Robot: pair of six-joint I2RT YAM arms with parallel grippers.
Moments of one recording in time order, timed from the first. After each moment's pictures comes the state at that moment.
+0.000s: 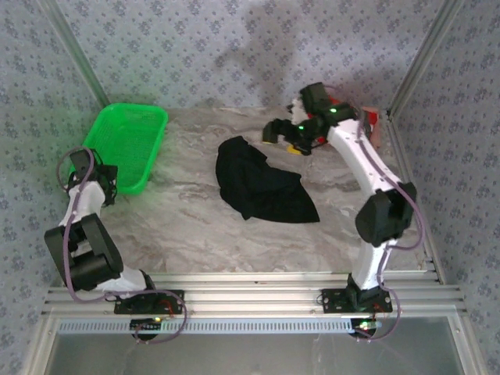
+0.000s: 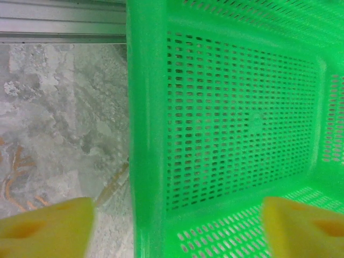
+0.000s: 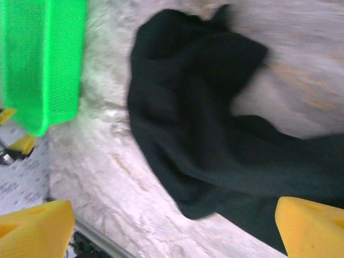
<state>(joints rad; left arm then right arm) 0.40 1.43 0.96 -0.40 0.00 -1.13 0.31 1.79 1.83 -1.07 -0.45 0.44</state>
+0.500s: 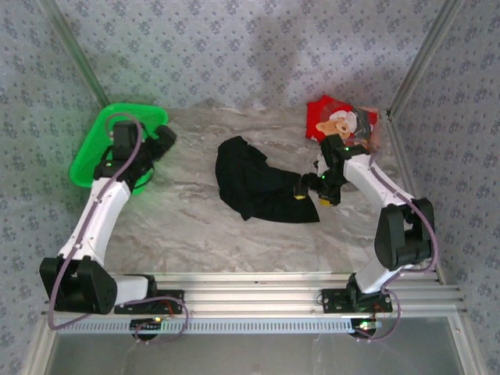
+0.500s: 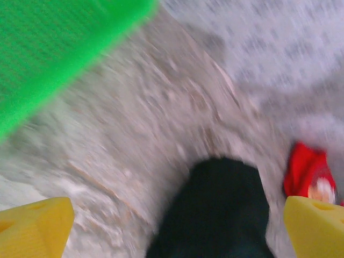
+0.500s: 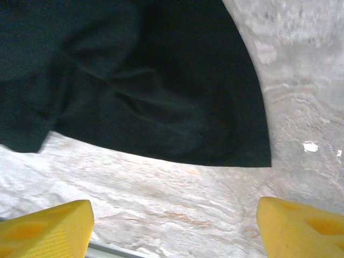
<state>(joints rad) -0.15 1.26 1.16 -0.53 0.05 -0.81 0.24 1.61 1.21 -1.04 -0.31 0.37</state>
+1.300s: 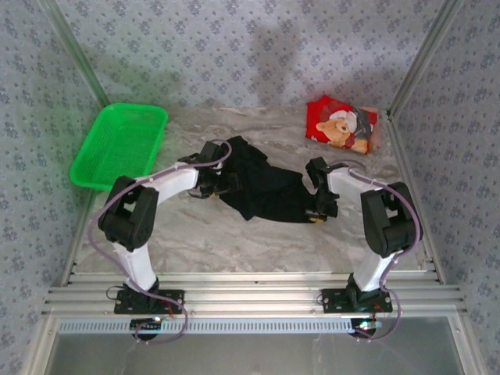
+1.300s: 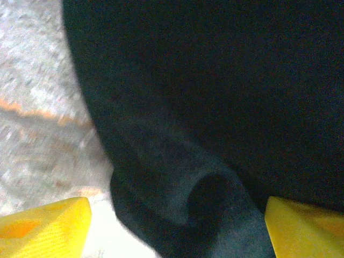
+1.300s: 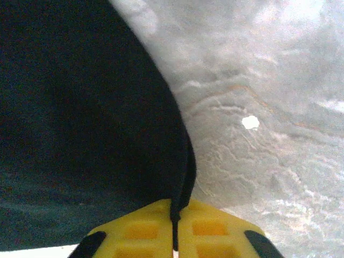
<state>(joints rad) -0.50 1.87 1.23 -0.50 0.15 -0.63 0.32 1.73 1.03 -0.86 -0.05 0.52</state>
